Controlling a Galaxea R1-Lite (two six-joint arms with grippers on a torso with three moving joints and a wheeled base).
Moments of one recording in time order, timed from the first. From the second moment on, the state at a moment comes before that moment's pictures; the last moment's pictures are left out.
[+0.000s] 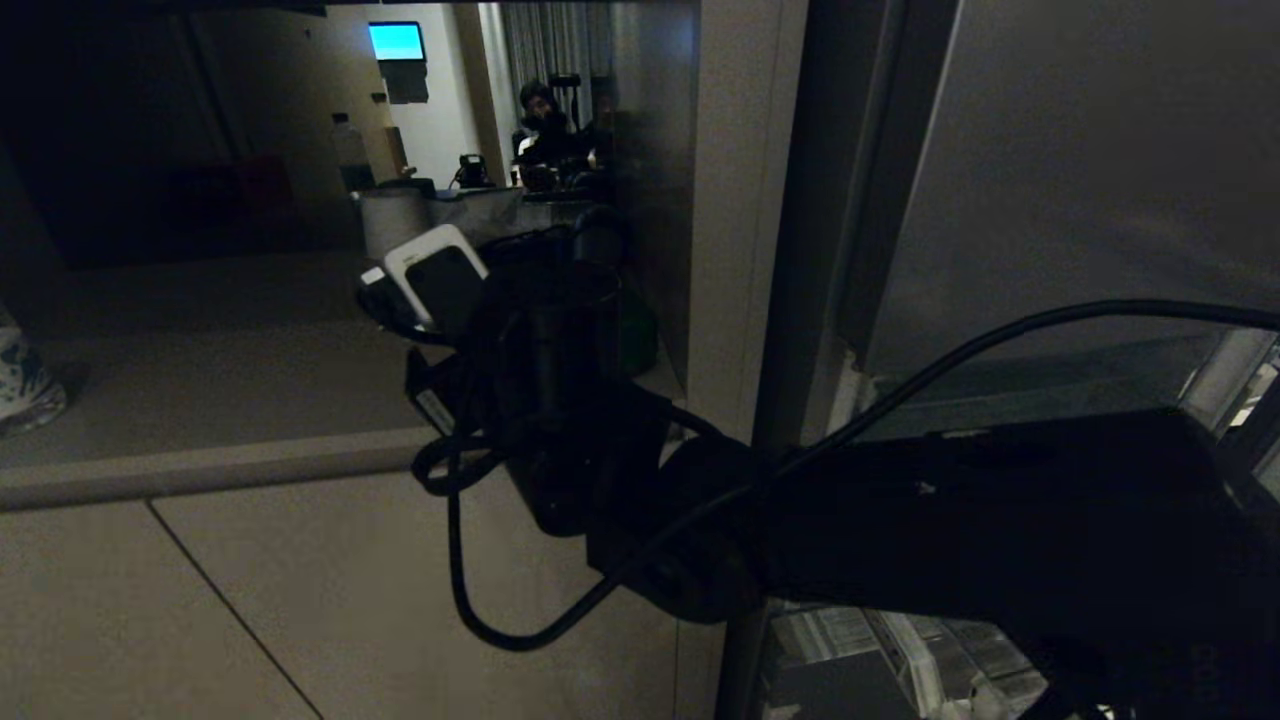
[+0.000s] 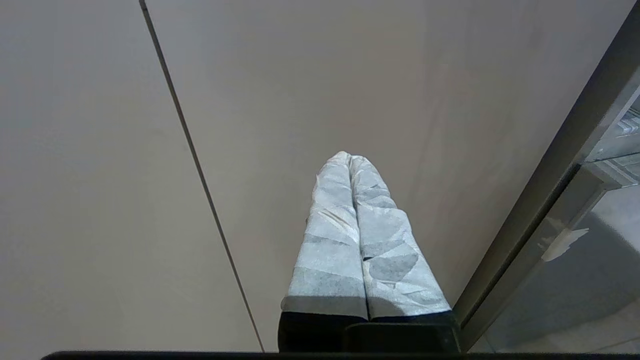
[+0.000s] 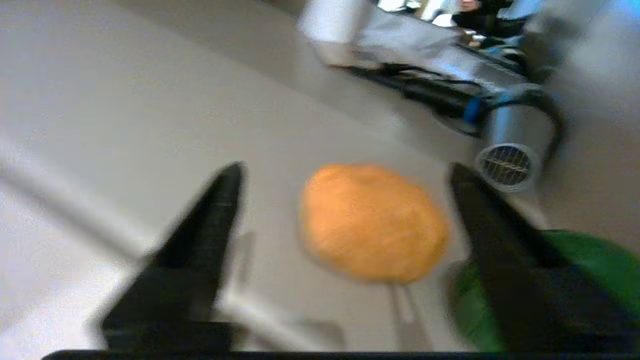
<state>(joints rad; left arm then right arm) 0.00 0.00 -0.01 0.02 0.00 0.00 1.04 2.31 -1.86 -0.56 -0.45 -0.35</state>
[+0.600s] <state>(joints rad) 0.00 0.00 -0.01 0.02 0.00 0.00 1.12 1.82 -1.07 -0.56 -0.43 -0.33</state>
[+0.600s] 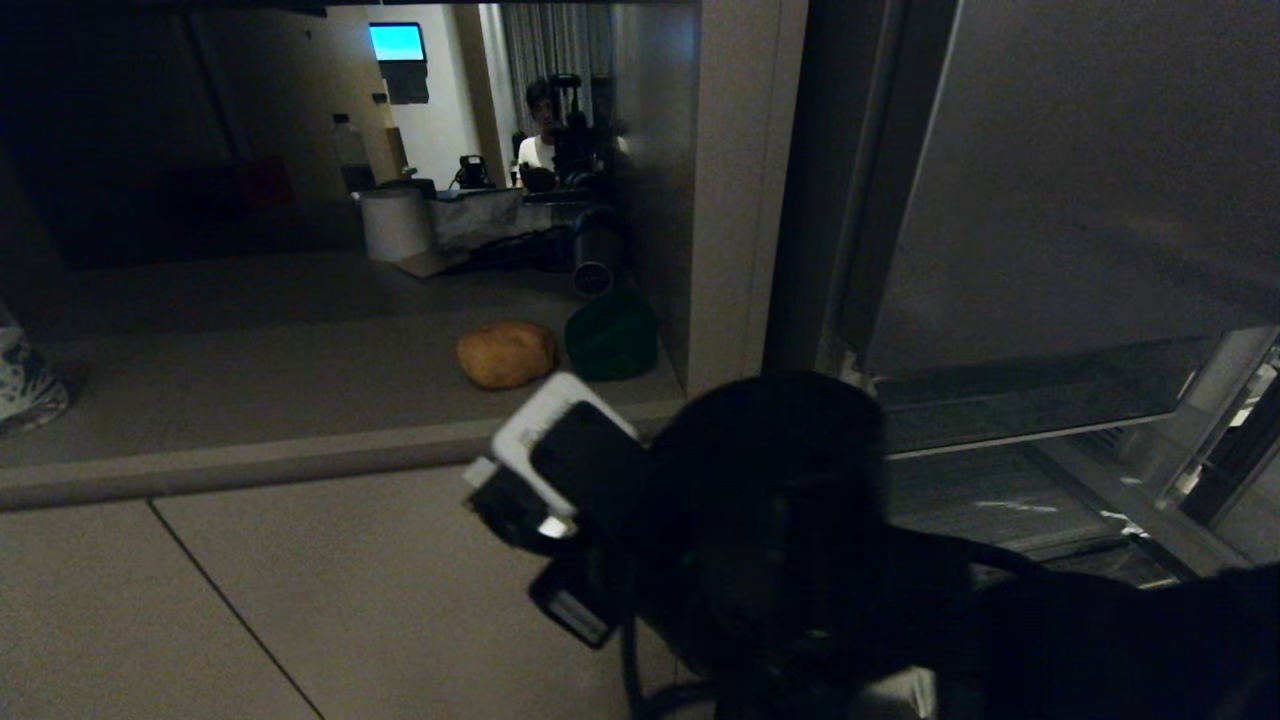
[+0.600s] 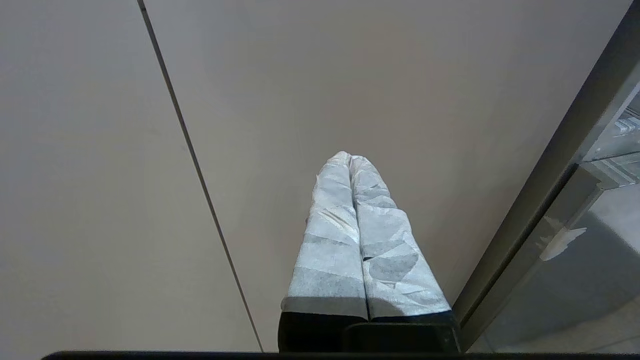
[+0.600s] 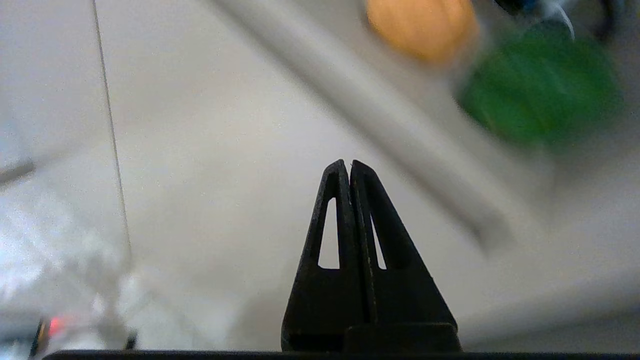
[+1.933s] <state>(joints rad) 0.00 0.00 -0.01 0.02 0.00 0.00 -0.10 0.50 -0.24 -0.25 -0.38 -0.33</state>
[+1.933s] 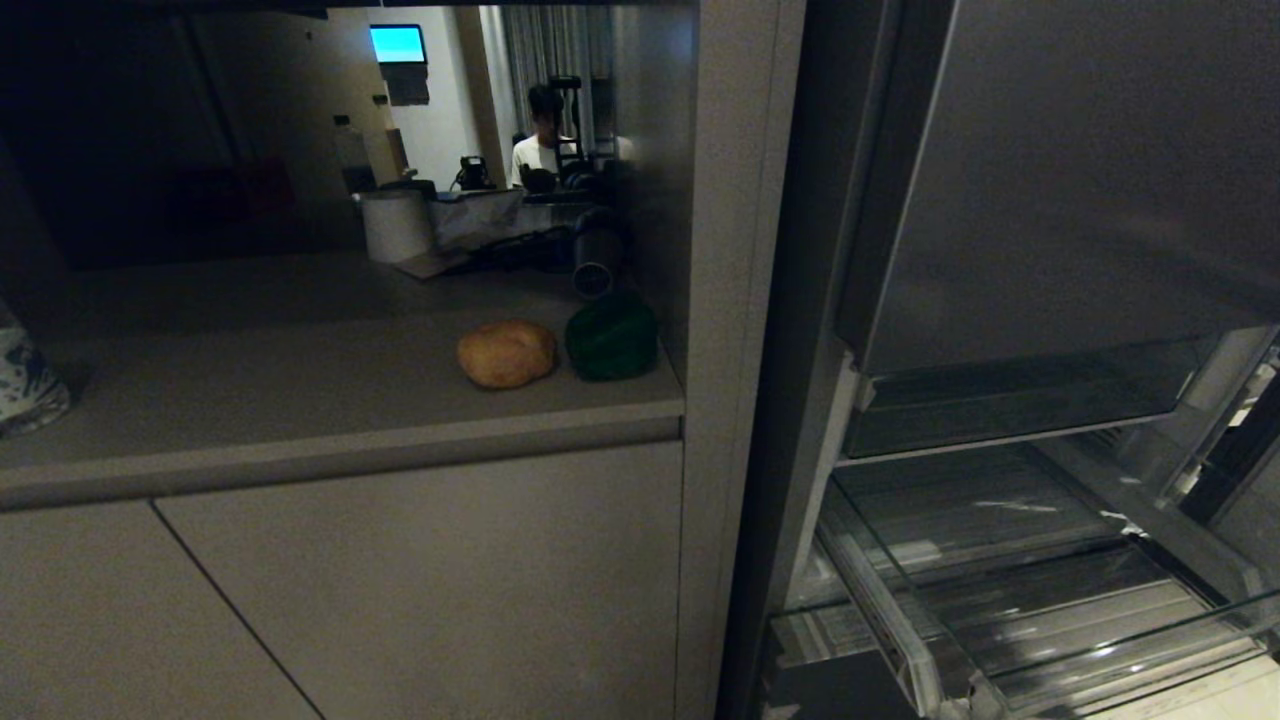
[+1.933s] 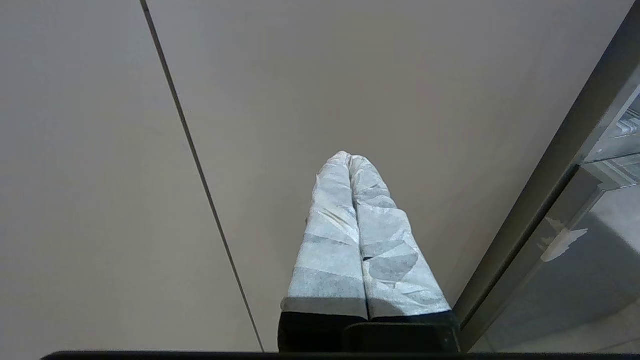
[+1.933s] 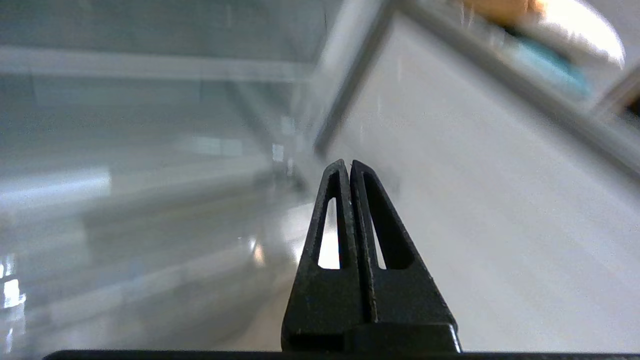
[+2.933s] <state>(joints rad) 0.00 0.00 -0.01 0.02 0.00 0.00 -0.15 0.76 -0.42 0.45 -0.10 0.14</state>
